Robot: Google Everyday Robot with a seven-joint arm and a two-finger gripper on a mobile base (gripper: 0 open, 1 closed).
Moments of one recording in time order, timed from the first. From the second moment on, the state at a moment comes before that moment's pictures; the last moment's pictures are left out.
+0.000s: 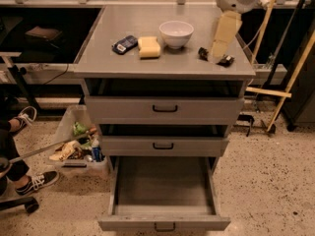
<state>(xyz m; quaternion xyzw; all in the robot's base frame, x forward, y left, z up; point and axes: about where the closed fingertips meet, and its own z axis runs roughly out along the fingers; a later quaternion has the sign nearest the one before) 0.627 -0.128 1.000 -0.69 0.68 -0.03 0.25</state>
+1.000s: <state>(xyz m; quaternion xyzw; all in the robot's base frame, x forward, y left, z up) 0.724 -0.182 0.900 -0.64 0.72 0.07 0.27</state>
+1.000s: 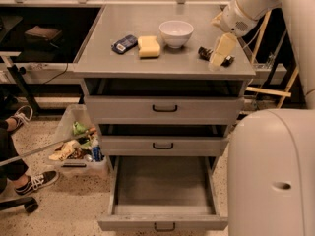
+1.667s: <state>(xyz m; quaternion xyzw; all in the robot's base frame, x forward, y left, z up) 0.739 -0.183 0.899 -0.63 0.72 0.06 0.28</state>
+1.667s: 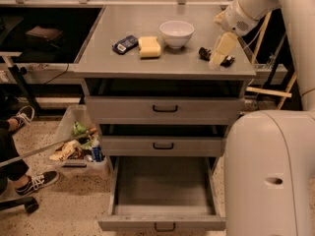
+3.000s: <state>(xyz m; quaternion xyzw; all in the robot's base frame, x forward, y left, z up) 0.773 -0.195 0.804 -0.58 0.75 0.13 0.29</state>
